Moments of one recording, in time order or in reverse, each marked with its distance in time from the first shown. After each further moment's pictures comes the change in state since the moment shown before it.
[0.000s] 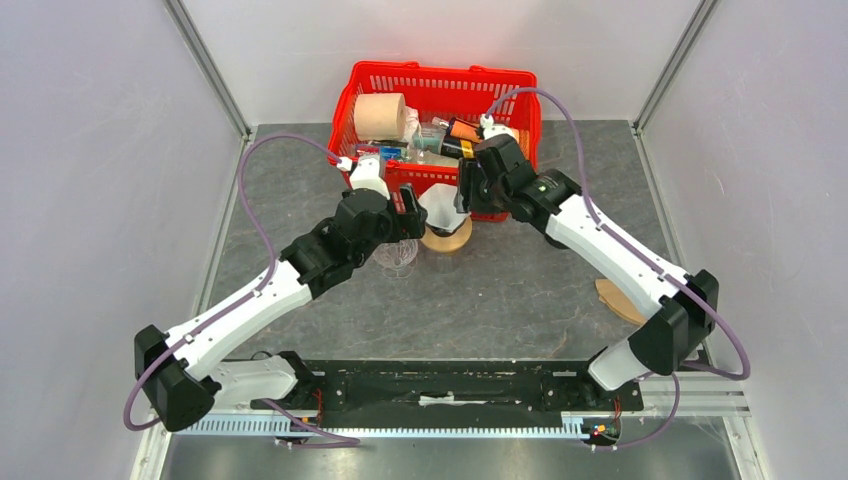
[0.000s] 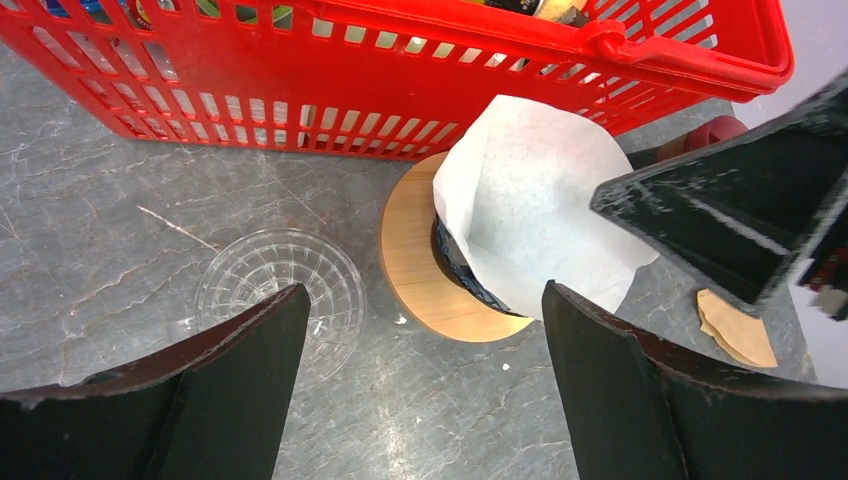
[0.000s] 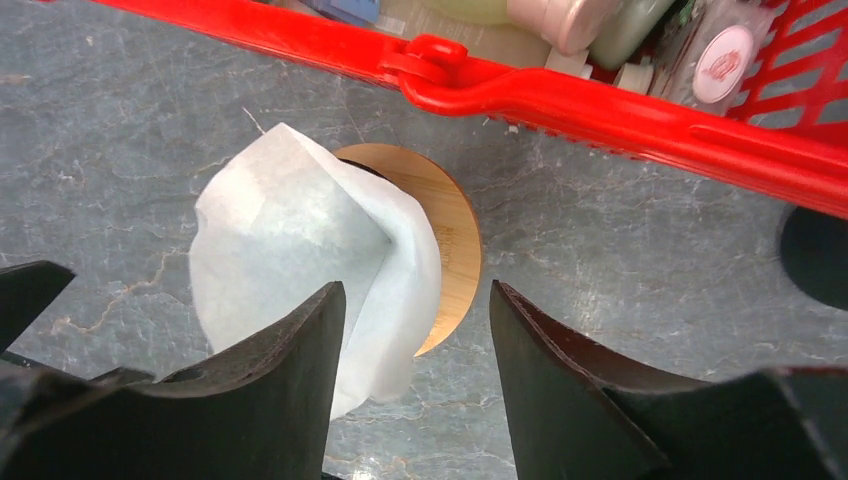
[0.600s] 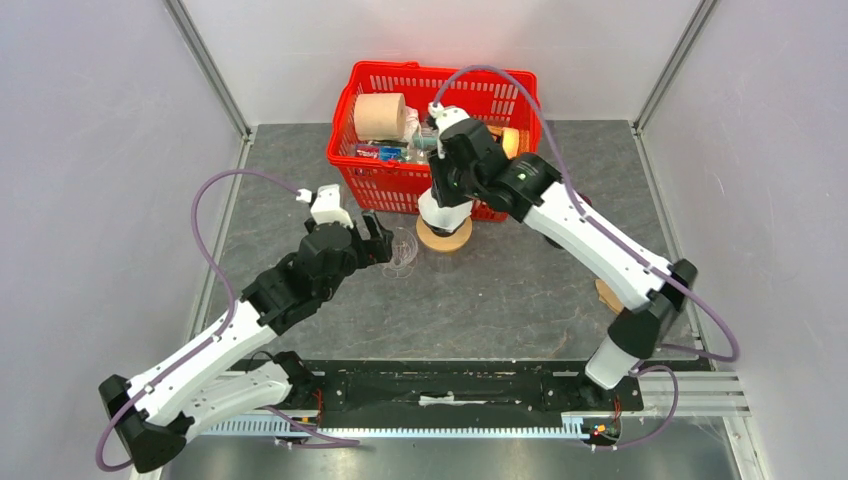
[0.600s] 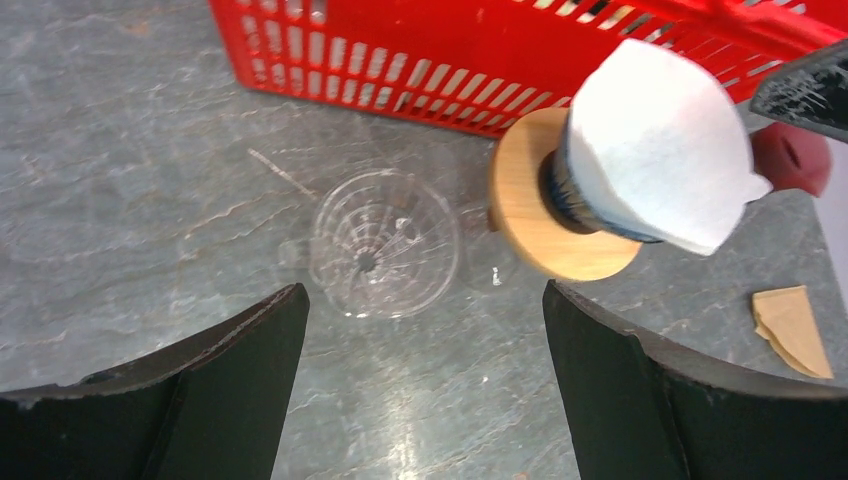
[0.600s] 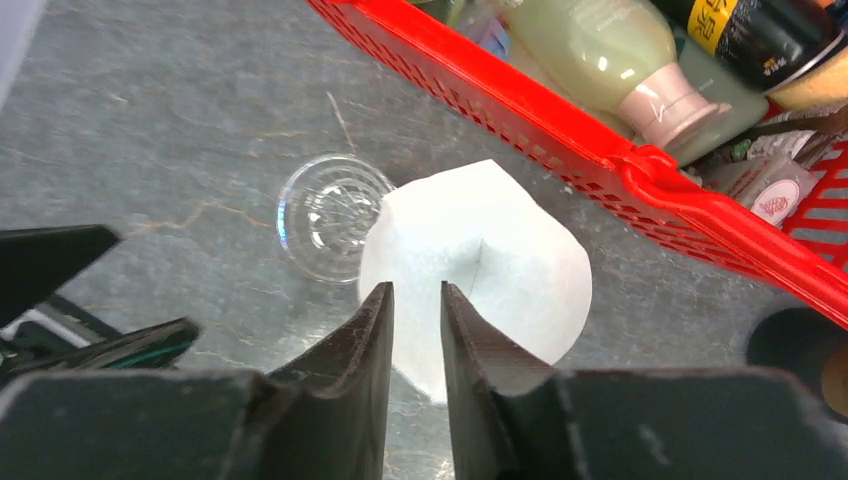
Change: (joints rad) left arm 0.000 -0.280 -0.181 -0.095 -0.091 -0.023; right arm 0.142 0.087 0.307 -0.115 -0.004 -0.201
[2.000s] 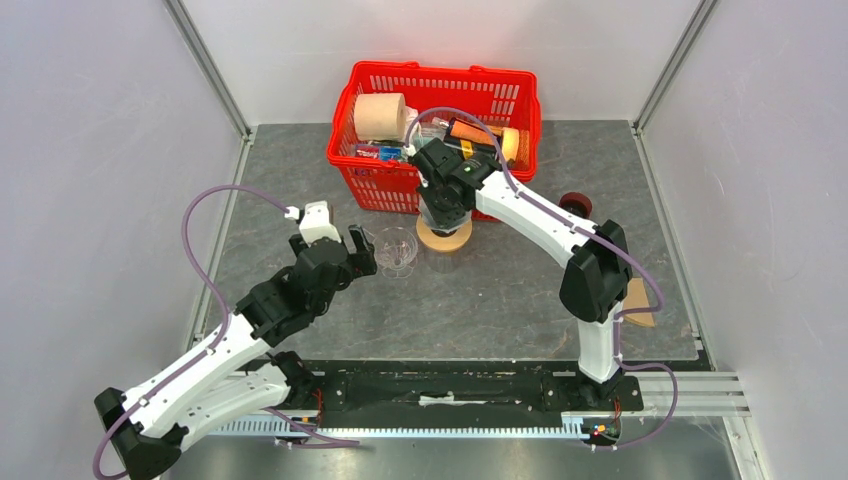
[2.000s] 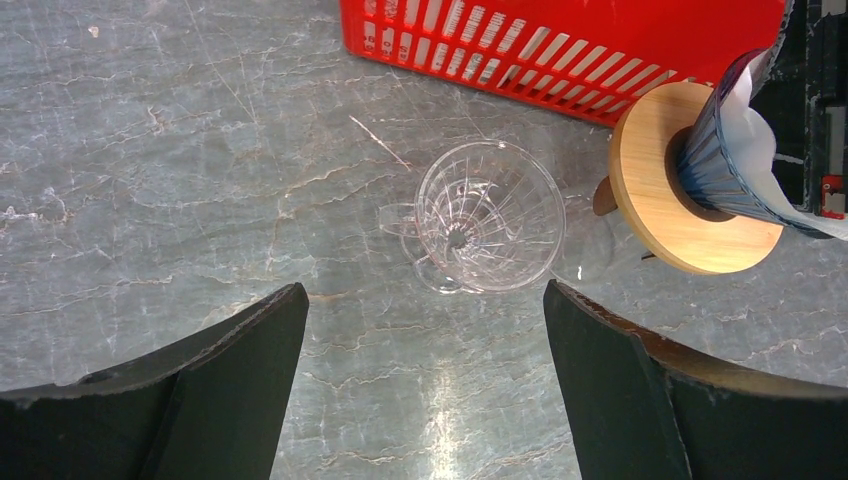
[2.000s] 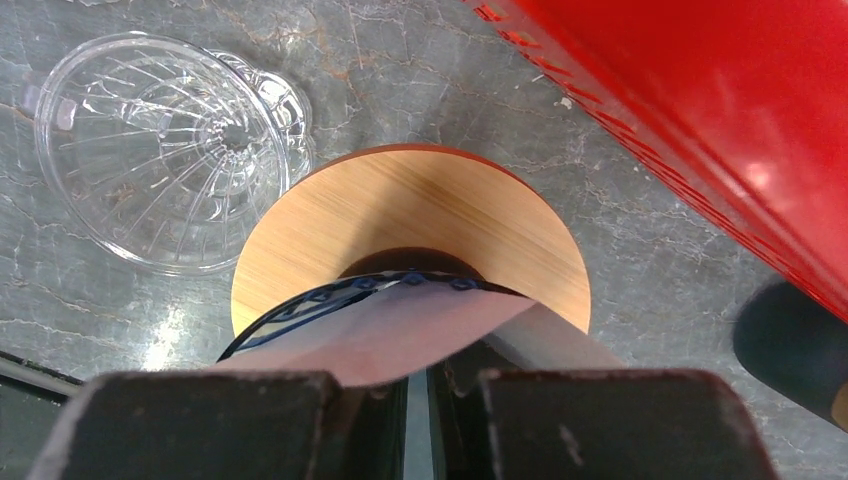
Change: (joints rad) left arm 0.000 -0.109 -0.109 -0.105 -0.135 -0.018; right arm -0.042 0.336 0.057 -0.149 -0.030 -0.119
